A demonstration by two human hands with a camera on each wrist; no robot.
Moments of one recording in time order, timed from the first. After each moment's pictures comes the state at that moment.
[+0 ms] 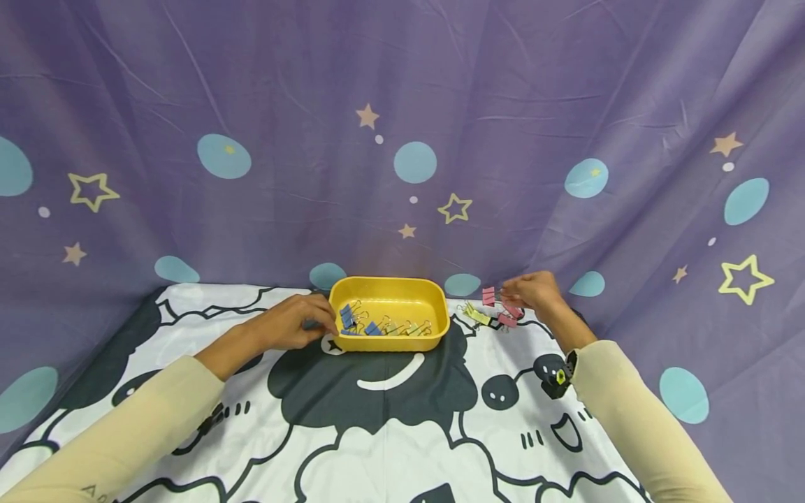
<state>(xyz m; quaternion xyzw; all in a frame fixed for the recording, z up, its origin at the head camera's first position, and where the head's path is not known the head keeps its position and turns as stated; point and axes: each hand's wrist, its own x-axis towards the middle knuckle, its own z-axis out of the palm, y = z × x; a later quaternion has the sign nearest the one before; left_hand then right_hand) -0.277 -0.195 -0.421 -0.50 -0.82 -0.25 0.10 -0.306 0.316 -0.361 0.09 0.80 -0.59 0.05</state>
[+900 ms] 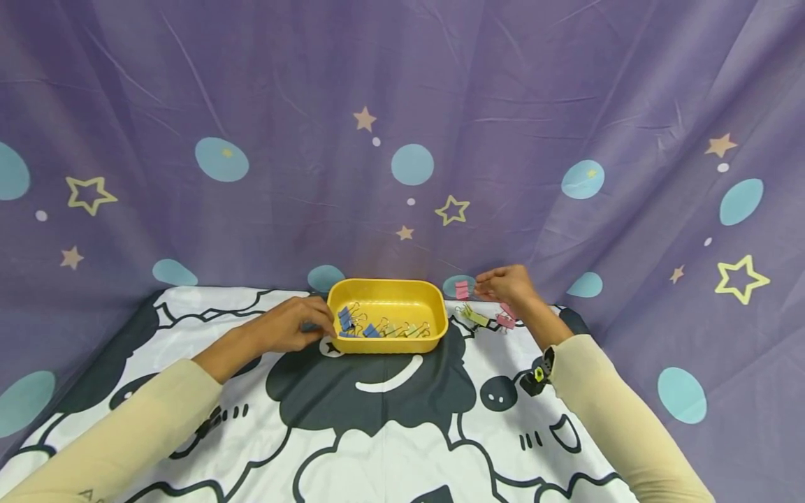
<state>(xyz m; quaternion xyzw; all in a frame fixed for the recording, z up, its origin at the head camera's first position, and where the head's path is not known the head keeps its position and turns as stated) -0.277 -0.195 -0.422 -0.50 -0.83 -0.25 0.10 -0.311 0.267 -0.351 0.08 0.81 -0.58 0.07</state>
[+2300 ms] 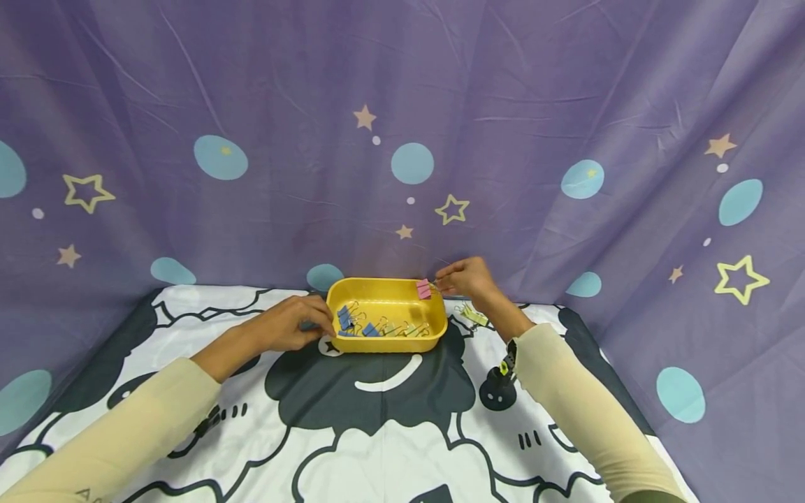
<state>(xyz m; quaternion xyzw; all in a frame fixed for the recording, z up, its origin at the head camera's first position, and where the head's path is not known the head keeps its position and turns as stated) -0.279 -0.196 -0.422 -0.49 -0.83 -0.24 0.10 -0.320 0.197 -0.353 0.03 0.83 -0.56 0.07</state>
